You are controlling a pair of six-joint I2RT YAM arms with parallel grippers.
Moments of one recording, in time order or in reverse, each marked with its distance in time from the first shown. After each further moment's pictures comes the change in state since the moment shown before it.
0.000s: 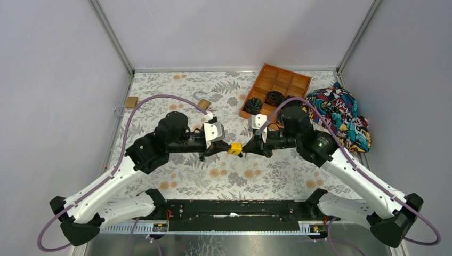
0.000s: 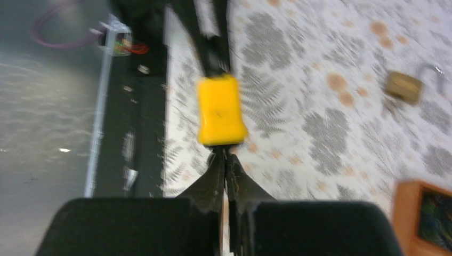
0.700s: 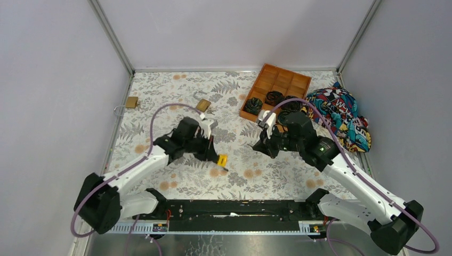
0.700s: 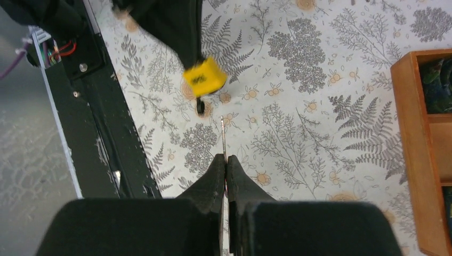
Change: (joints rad) left arm 0.254 0.200 -0.273 0.068 -0.028 -0.467; right arm -0.070 -0.067 -0.131 -0.021 0.257 0.177
